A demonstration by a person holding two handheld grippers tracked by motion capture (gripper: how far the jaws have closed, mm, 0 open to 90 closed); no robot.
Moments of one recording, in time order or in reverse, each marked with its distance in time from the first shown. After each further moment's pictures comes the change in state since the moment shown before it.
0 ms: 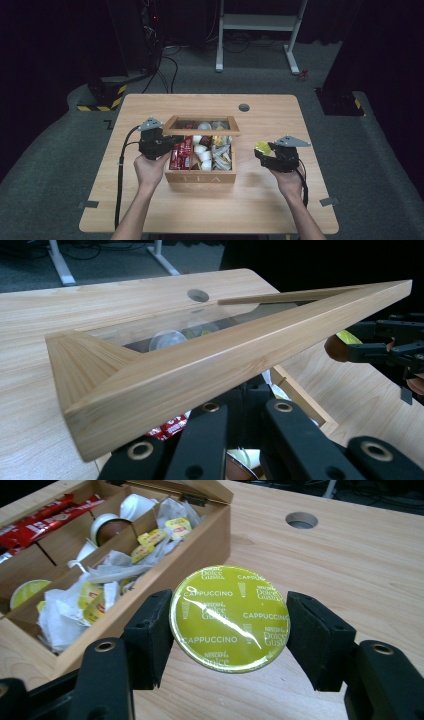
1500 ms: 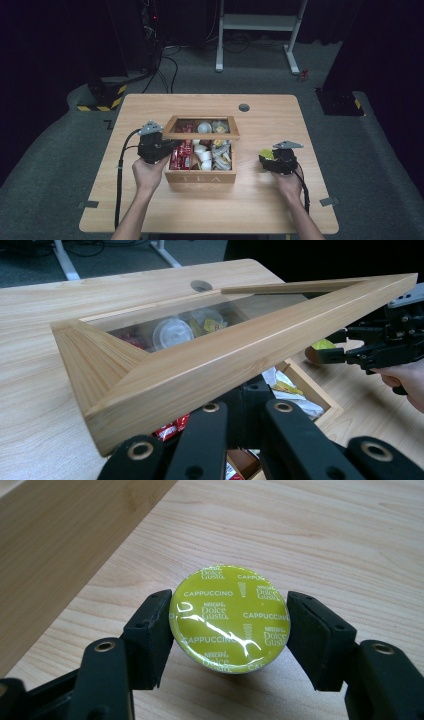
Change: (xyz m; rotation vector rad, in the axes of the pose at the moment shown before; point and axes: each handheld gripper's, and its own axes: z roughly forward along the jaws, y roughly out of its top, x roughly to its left) left arm -0.003 -0.007 -0.004 0.019 0.019 0.023; right arm -0.029 -0.037 0.042 0.157 -0.101 0.032
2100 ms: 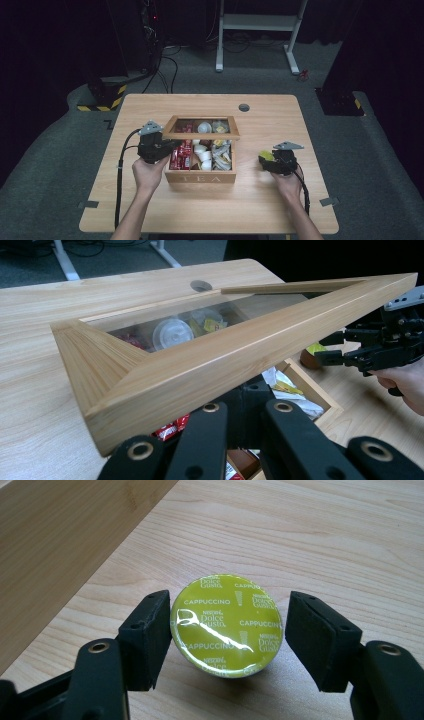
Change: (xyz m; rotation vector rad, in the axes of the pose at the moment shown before) left arm 0.000 0.000 0.000 0.004 0.002 0.005; right arm -0.003 -0.004 0.004 -0.020 0.021 0.003
